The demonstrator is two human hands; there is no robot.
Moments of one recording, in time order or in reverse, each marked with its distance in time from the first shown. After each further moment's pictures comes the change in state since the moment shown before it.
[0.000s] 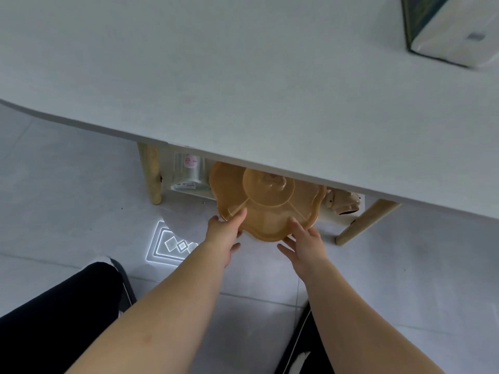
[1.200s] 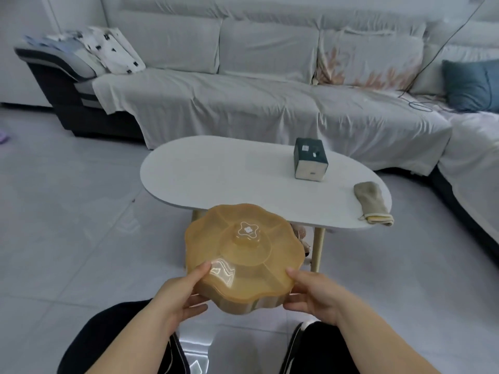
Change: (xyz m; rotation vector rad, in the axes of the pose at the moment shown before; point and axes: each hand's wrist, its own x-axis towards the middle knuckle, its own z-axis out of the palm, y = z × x) left_hand -0.320 0.012 -0.122 0.093 -0.135 0.315; right_hand -0.313 -0.039 -0.080 -0.340 -0.427 -0.130
